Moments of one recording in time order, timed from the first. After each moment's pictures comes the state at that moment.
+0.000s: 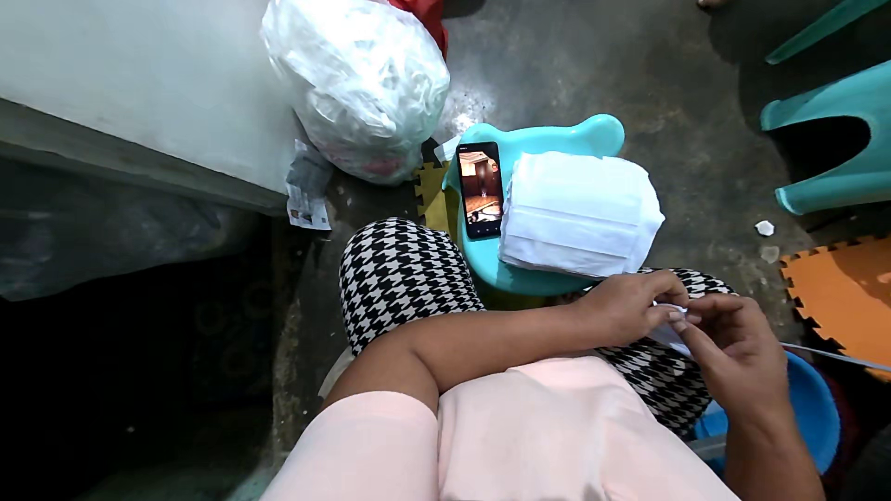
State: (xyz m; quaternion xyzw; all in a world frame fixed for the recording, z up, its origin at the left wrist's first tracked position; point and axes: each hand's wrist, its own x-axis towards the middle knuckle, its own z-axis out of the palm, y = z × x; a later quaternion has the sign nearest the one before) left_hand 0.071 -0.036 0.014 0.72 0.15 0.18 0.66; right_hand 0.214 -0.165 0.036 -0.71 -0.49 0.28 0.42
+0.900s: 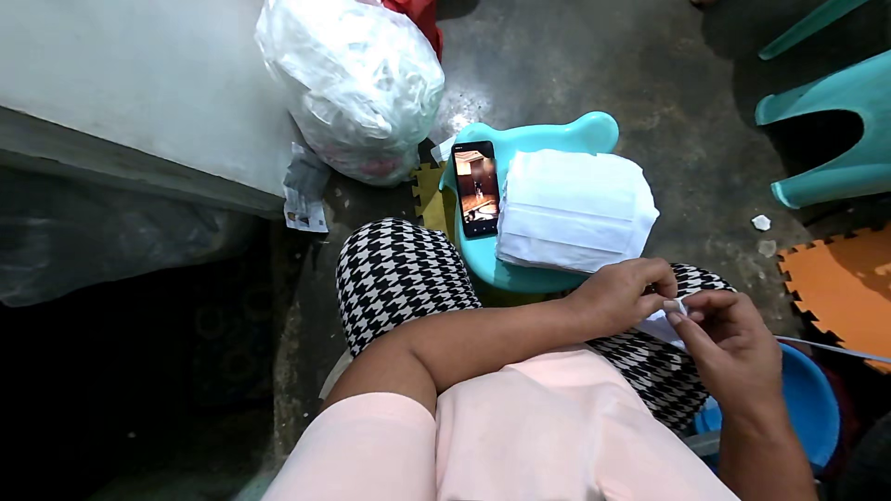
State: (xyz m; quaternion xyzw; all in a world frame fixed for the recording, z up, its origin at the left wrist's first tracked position) left_hand 0.072 -0.035 0.011 0.71 0.16 0.23 0.65; right_hand 0.213 -0.165 0.035 -0.72 -0.49 0.25 0.41
